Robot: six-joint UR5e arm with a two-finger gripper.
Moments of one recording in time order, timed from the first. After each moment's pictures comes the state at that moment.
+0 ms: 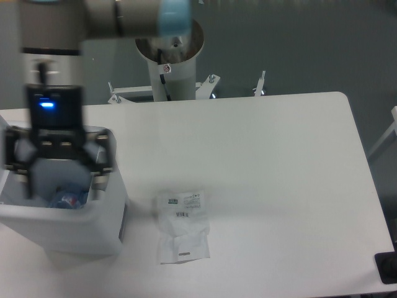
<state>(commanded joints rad) 2.28 -1.78 -1.51 -0.71 1.46 -0.02</state>
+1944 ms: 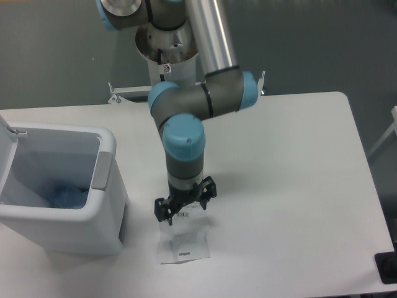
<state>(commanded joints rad) 2.30 -2.10 -1.70 -0.80 1.52 -0.19</state>
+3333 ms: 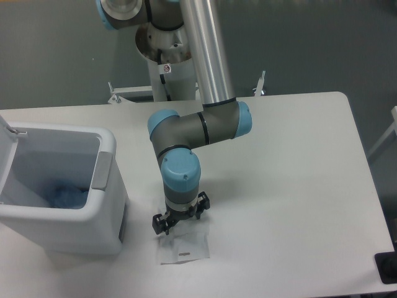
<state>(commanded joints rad) 2.30 -2.17 -1.68 -0.81 1.53 -0.20</state>
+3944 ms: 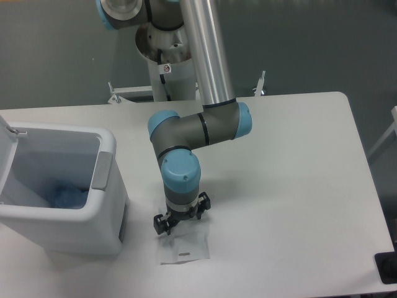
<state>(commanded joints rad) 2.30 -2.16 -1.68 -0.80 1.54 -0.20</state>
